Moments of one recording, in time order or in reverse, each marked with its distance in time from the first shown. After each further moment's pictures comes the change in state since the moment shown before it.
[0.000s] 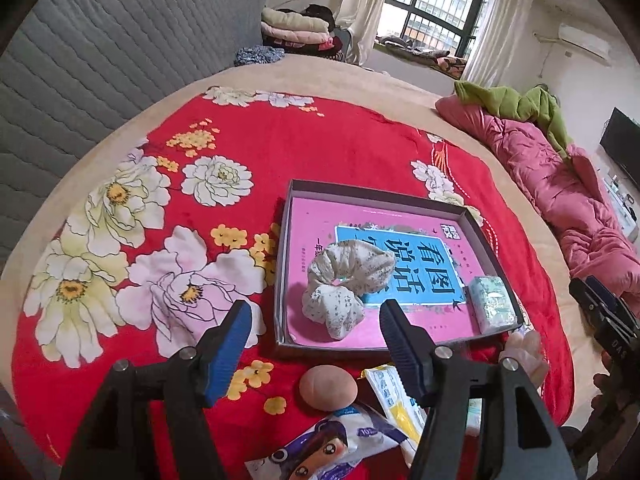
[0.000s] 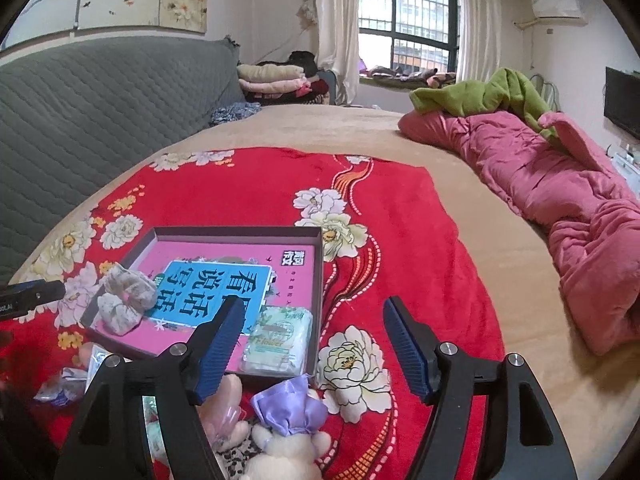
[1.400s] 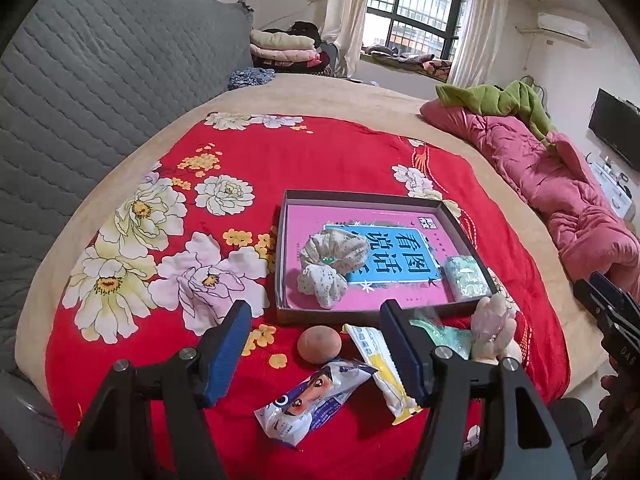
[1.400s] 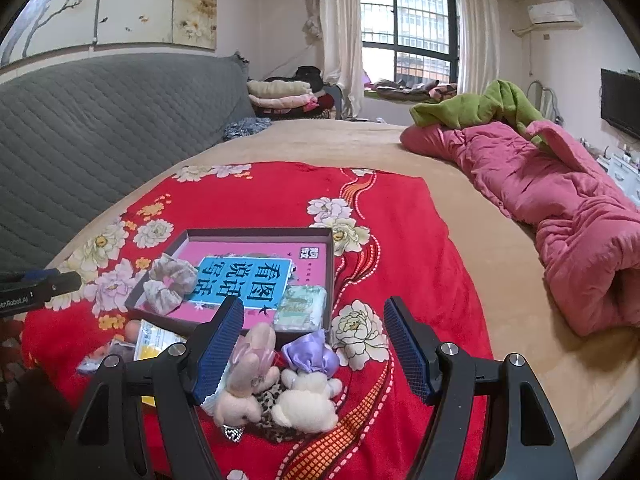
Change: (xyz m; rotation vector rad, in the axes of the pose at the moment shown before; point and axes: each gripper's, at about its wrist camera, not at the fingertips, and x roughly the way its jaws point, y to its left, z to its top) left arm -0.064 -0.018 -0.026 0.078 -0.049 0.022; right arm -0.082 0.012 -0.029 0.001 -0.038 0.032
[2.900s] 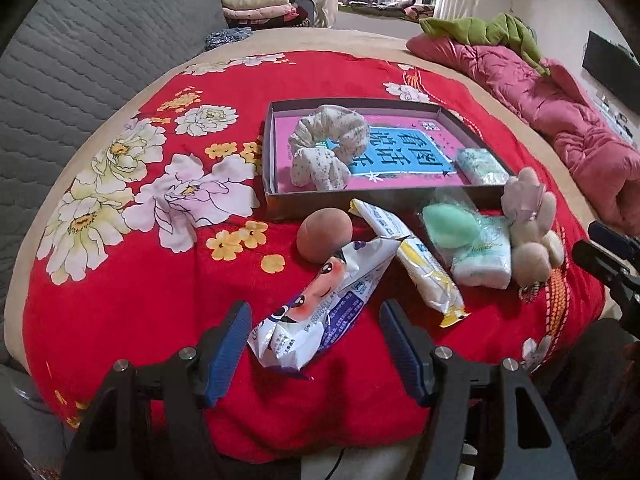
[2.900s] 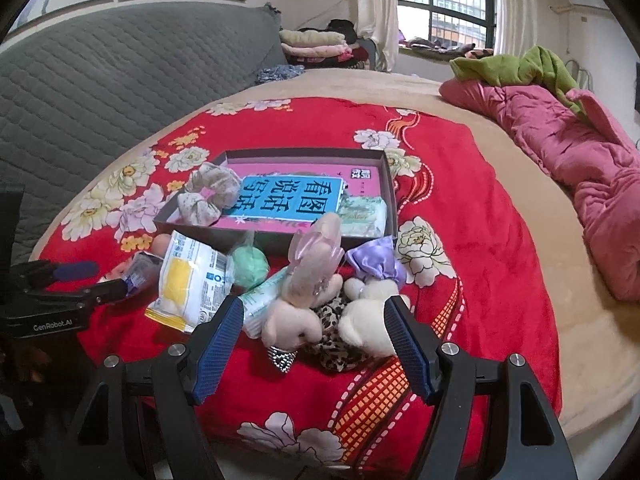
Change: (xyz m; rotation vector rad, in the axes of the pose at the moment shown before) left arm 0.044 -0.003 -0.078 0.129 0.163 0.018; right arm 0.029 0.043 -0.064 -0.049 0.184 0.105
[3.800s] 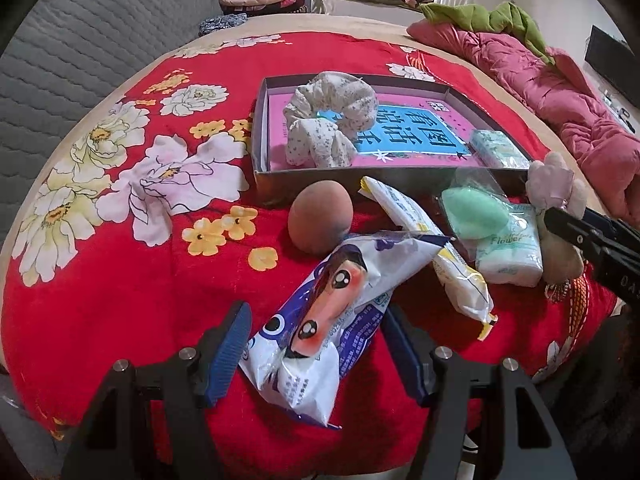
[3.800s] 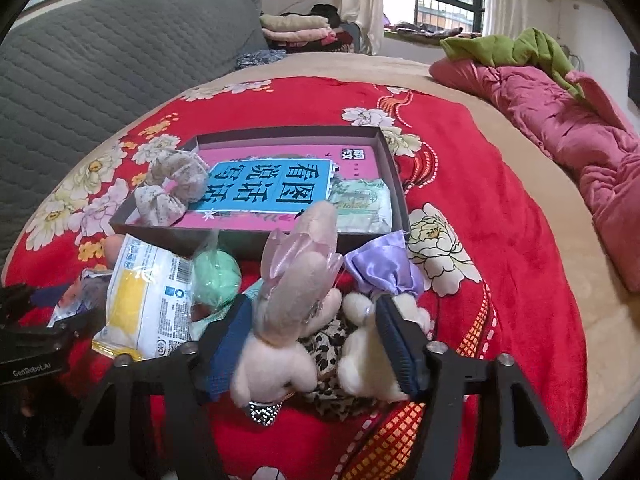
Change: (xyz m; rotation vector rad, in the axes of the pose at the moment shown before) left arm 0.039 0.003 0.002 -0.002 0.046 -0.019; right arm 0.063 -0.004 0.012 0.045 0.031 -0.040
